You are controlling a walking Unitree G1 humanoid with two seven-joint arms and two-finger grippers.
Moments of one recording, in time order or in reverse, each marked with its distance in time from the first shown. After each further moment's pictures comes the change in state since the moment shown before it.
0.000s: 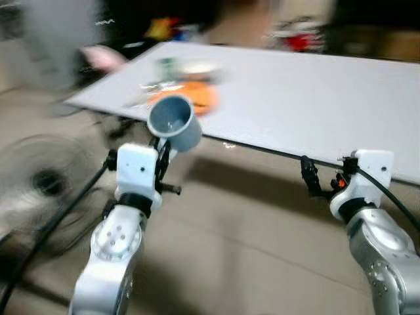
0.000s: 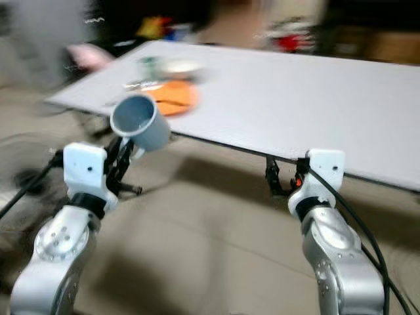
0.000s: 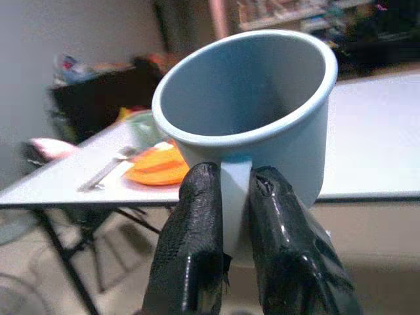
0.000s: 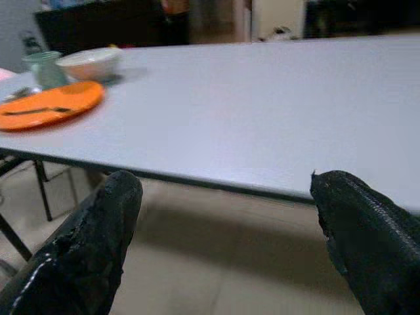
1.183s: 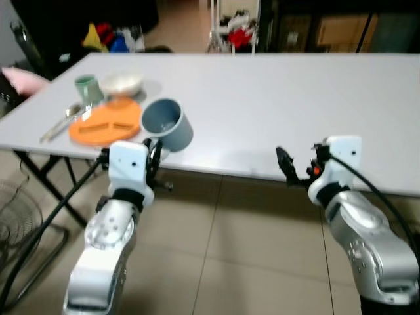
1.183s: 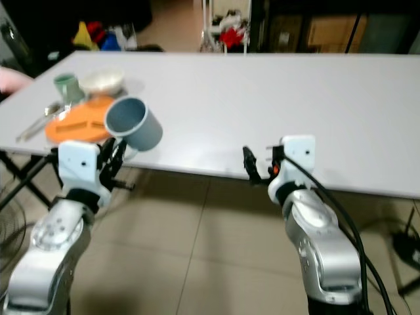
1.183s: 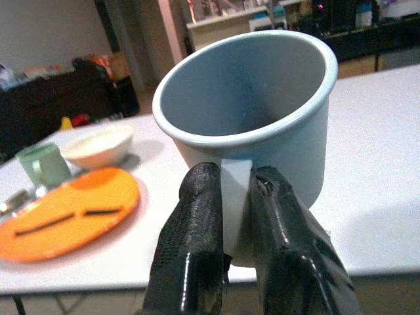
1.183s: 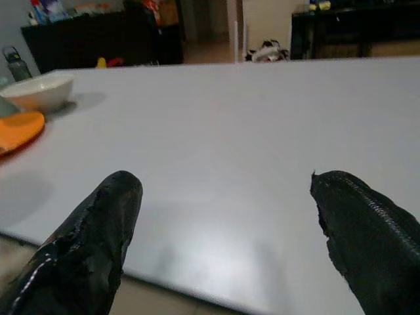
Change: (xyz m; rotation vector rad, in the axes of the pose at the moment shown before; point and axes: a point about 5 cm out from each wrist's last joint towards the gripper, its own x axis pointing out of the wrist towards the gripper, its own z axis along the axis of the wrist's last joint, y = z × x) left arm 0.013 0.013 -0.003 0.000 0.005 0.003; right arm 0.025 0.022 0.007 -0.026 -0.022 0.146
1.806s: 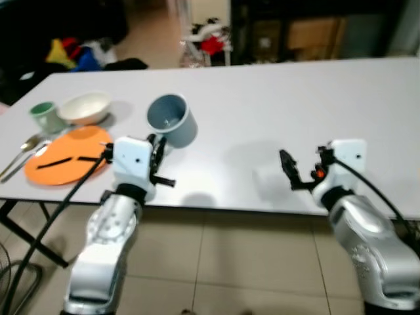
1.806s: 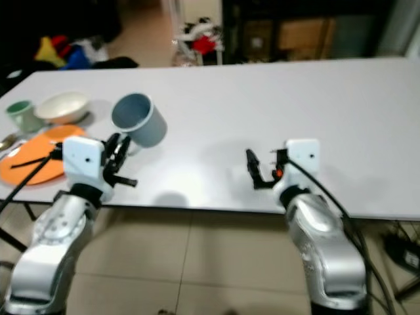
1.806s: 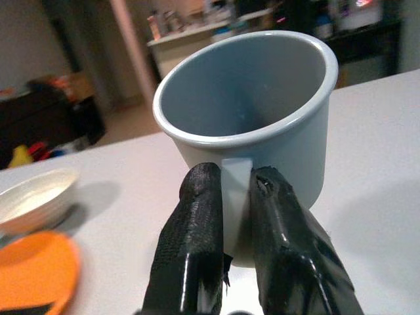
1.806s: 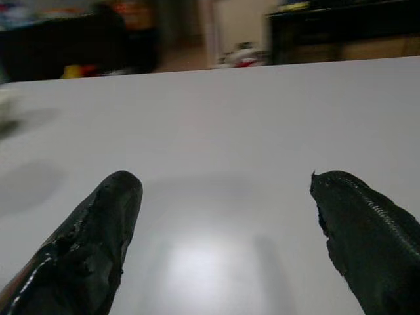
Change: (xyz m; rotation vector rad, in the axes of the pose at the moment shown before) left arm 0.005 0.005 -0.003 0.027 0.002 -0.012; right arm -0.003 0.007 -0.004 0.007 0.006 0.044
